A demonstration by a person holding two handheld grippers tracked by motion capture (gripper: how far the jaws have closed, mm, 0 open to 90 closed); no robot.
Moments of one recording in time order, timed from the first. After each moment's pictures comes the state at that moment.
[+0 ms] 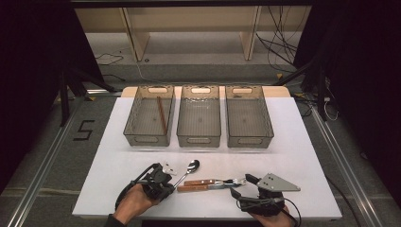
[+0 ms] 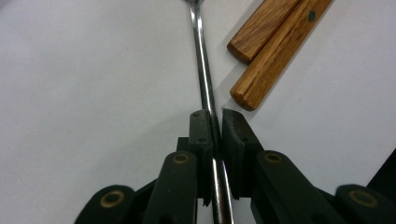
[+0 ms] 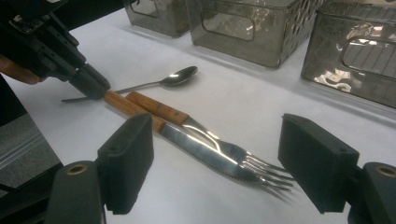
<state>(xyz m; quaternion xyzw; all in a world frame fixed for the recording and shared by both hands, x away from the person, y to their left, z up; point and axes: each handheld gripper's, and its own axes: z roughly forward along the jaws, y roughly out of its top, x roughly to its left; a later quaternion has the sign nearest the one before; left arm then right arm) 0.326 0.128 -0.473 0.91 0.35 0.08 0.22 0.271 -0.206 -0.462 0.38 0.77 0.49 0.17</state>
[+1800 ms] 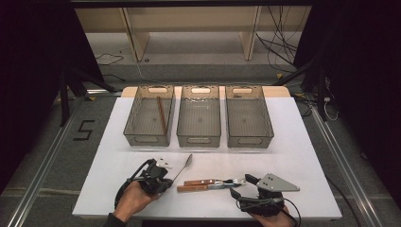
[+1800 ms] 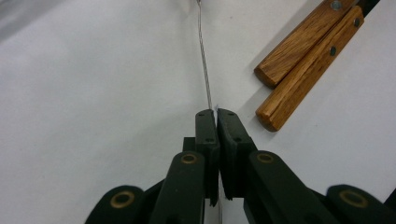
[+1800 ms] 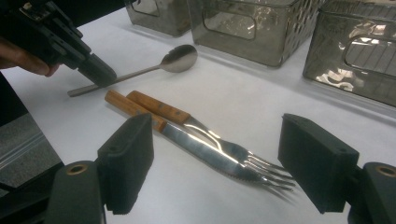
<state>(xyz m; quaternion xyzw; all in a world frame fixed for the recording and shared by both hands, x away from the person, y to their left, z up) 0.335 0.137 -0.473 0.88 0.39 0.08 0.25 0.271 -0.206 -0.462 0.38 0.77 0.49 0.17</state>
